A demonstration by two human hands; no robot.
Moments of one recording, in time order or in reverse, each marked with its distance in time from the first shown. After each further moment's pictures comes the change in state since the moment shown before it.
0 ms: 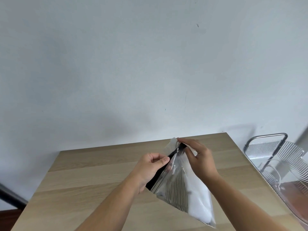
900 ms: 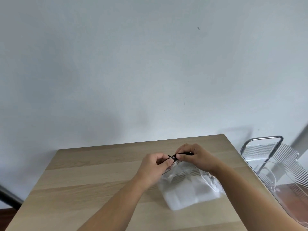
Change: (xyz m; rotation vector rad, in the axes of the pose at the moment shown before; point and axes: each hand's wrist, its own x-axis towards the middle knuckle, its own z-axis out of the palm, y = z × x) left_hand 0.009 -0.011 0.013 0.271 0.086 0.164; right_hand 0.024 -0.003 -0.023 0.129 -0.596 0.300
